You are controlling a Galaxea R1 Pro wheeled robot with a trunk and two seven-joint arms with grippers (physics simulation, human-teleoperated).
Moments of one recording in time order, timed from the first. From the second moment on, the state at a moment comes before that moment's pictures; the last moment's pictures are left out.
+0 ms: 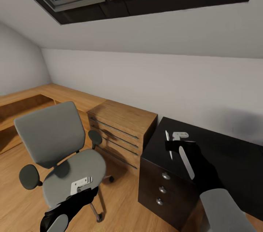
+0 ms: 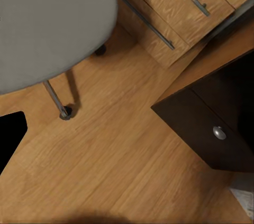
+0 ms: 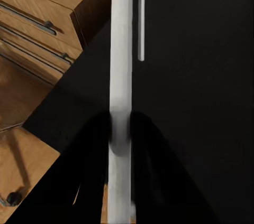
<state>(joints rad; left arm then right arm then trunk) -0.10 0.26 -0.40 -1.58 0.93 0.47 0.61 -0.66 -0.02 0.05 -1.12 -0.11 0.80 -0.03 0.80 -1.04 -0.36</state>
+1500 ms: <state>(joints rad) -0.10 0.26 -0.45 -1.55 0.92 0.46 0.61 -0.65 -0.01 -0.02 -1.14 -0.16 0.80 -0.11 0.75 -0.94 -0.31</state>
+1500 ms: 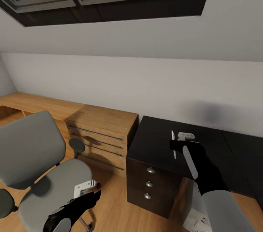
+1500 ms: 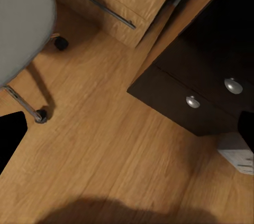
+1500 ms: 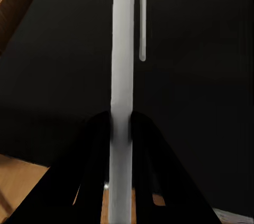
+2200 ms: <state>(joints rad) -0.10 0.26 -0.49 -1.56 0.92 0.41 0.61 -0.65 -0.01 -0.06 -1.14 -0.16 0.80 -0.19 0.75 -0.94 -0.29</state>
